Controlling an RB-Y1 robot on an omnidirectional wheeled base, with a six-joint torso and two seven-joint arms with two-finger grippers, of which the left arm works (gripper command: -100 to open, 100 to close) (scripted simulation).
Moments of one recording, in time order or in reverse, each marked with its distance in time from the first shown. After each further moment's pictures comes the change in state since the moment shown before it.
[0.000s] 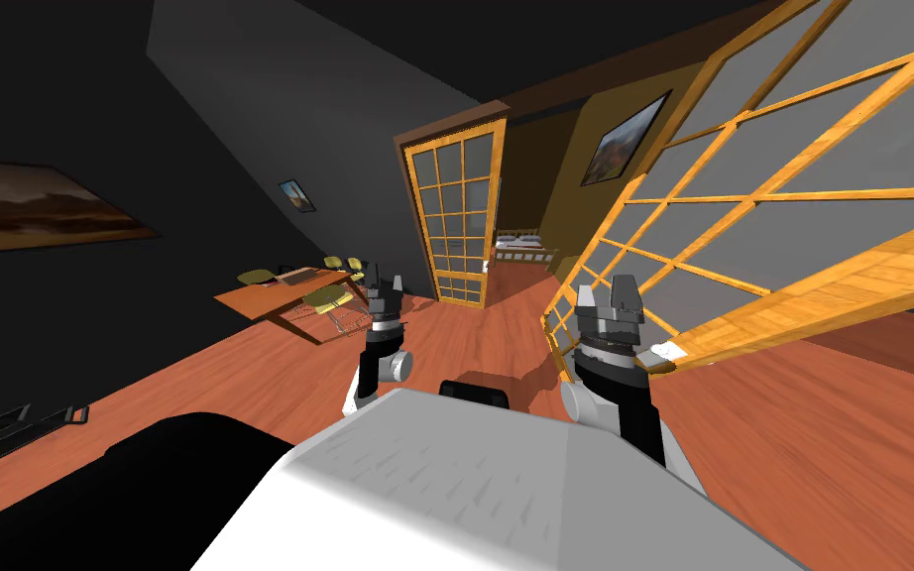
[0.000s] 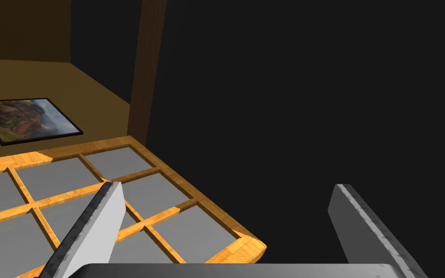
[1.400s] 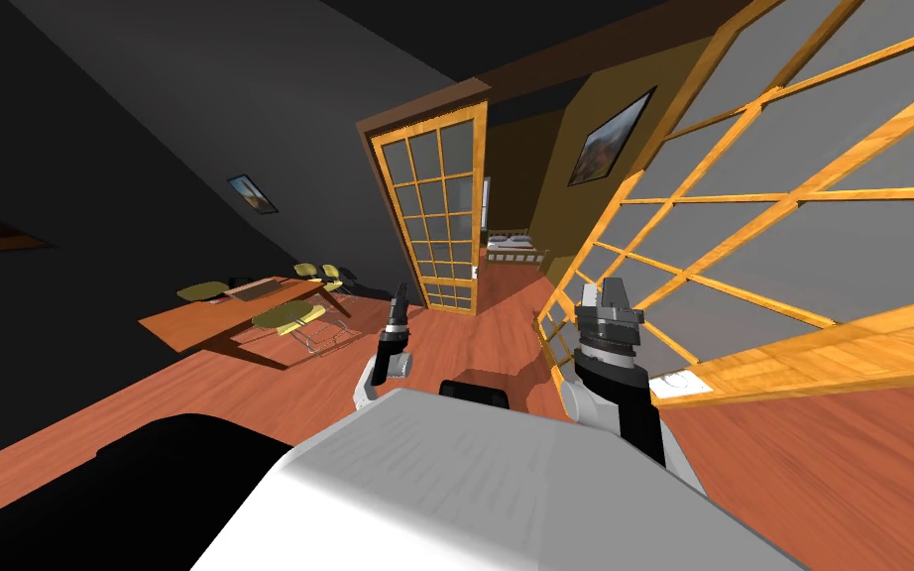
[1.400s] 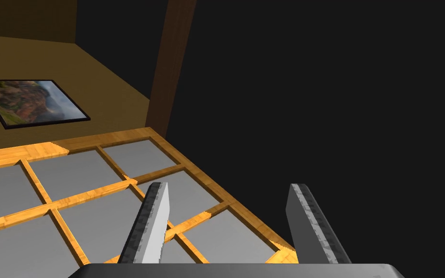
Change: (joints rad) arm -0.058 0.082 0.065 0.291 -0.072 -0.078 -0.224
